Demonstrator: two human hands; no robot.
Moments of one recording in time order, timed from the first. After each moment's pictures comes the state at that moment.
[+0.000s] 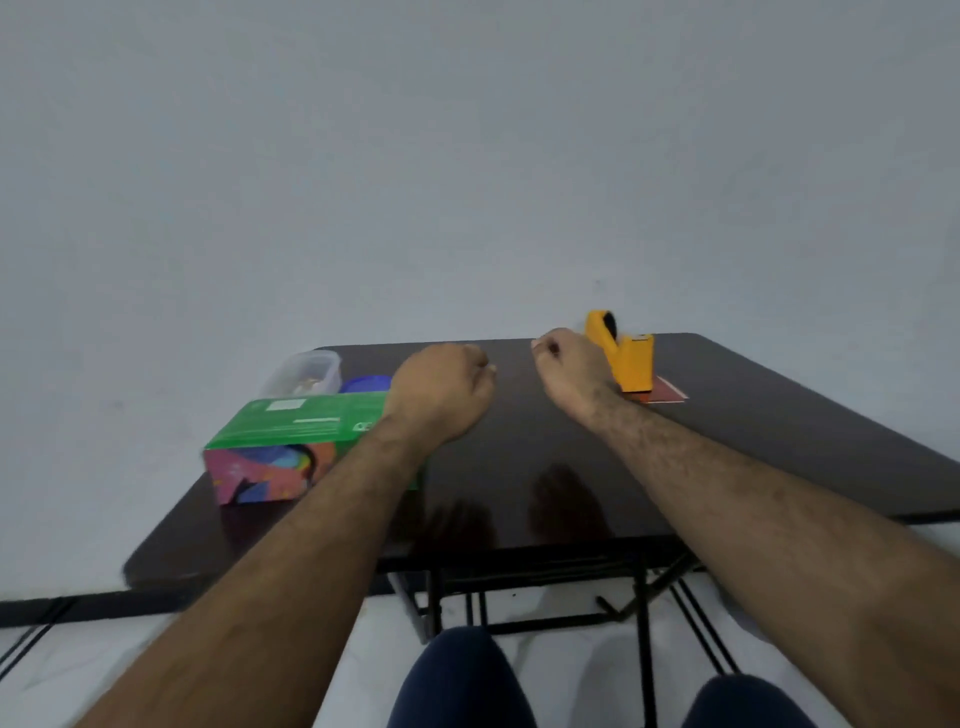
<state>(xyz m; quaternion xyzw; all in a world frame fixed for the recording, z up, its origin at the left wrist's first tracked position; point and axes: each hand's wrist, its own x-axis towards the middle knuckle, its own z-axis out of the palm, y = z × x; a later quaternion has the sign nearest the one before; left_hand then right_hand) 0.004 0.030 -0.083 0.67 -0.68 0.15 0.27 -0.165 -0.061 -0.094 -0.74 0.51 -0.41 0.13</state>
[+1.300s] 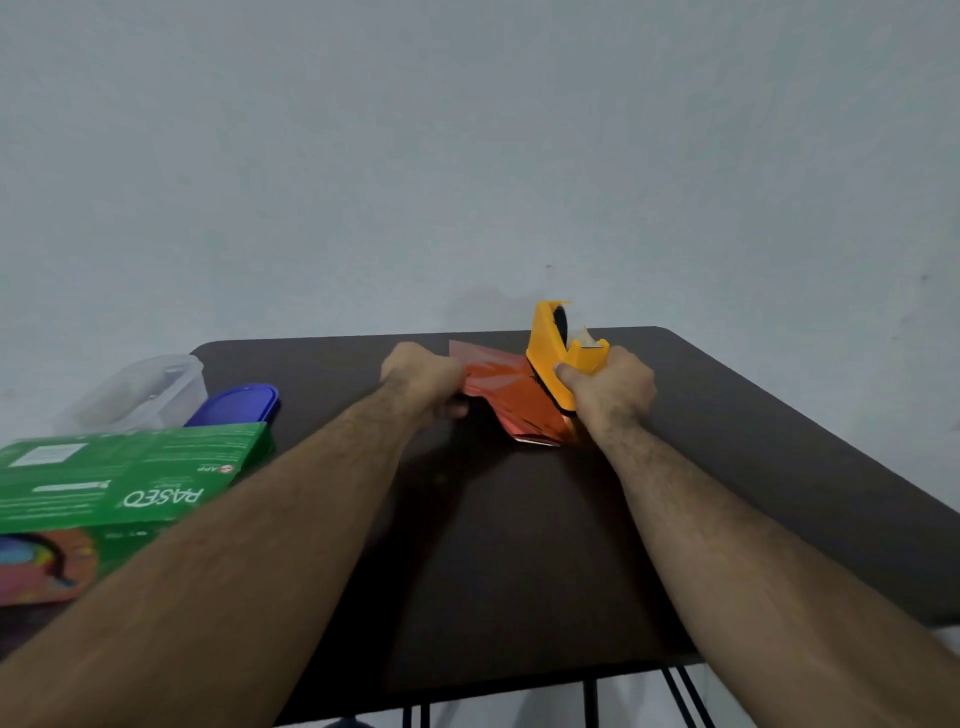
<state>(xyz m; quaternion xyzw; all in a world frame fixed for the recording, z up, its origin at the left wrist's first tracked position) -0.073 -0.148 -0.101 0.71 -0.38 -0.31 0.51 -0.267 -0.209 -0.138 -0.55 0.69 -0.45 0.11</state>
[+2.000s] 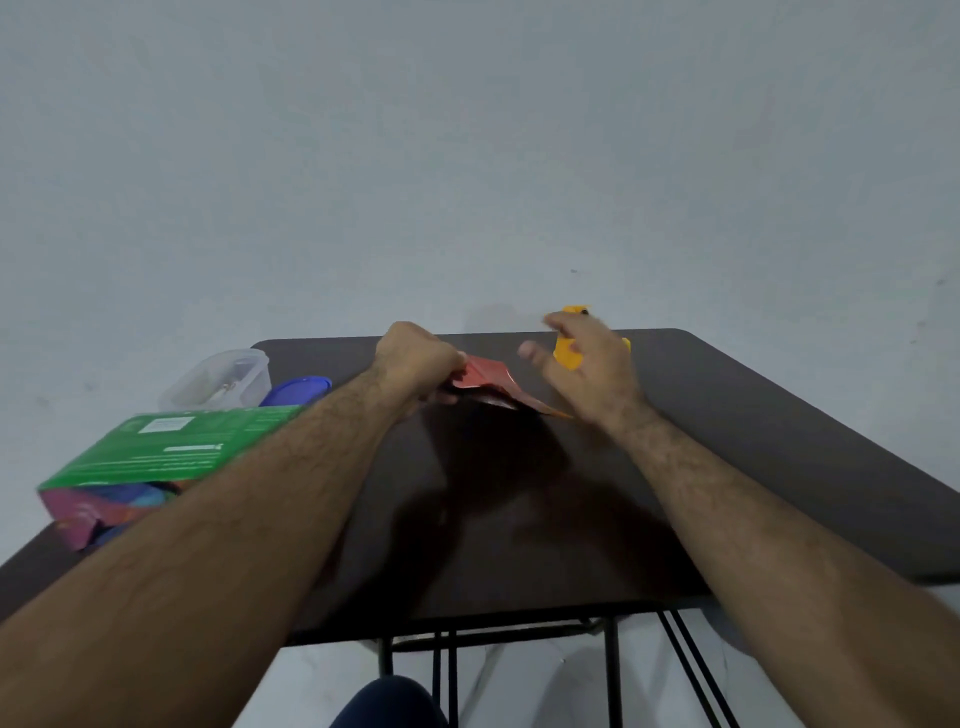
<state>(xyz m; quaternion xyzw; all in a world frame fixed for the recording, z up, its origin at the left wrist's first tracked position) -0.033 -0.072 -0.071 0.69 -0.44 -0.27 0.50 -0.246 -0.145 -0.114 -0.77 0.41 -0.48 0.11</state>
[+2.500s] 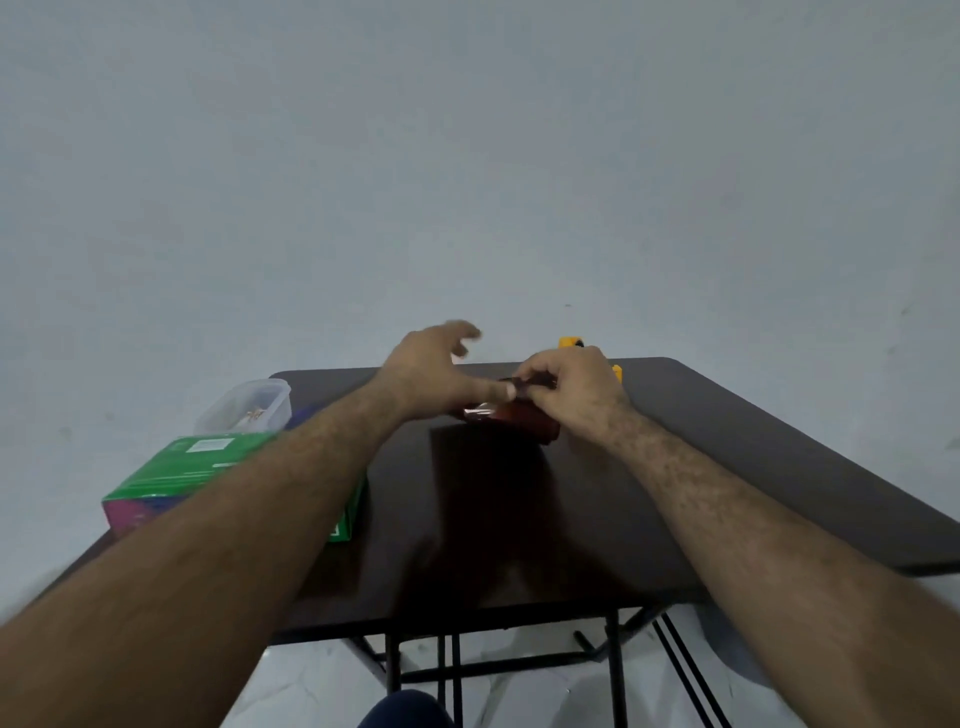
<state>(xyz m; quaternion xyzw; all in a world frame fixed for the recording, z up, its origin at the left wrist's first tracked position) -0.031 -0.016 -0.032 0.66 -0.67 -0.07 0.33 -0.233 -0.094 -0.072 -0.83 0.40 -0.39 0.06</state>
